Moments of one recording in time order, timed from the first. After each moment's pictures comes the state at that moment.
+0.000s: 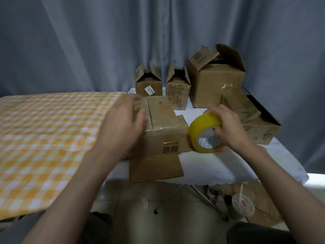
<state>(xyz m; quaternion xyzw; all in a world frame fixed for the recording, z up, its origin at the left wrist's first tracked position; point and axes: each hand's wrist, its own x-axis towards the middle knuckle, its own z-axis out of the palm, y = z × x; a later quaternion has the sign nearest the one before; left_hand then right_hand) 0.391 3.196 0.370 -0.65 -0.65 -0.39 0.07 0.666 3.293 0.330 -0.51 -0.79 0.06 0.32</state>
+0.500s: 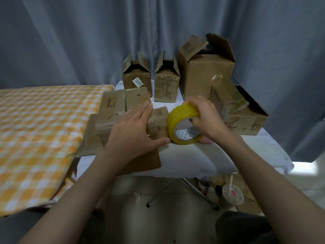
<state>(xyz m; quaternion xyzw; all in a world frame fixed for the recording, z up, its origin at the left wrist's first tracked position) 0.425 3.223 0.318 -0.74 -0.65 -0.16 0.08 0.643 3.298 0.328 -0.48 -0.81 0.10 0.32</state>
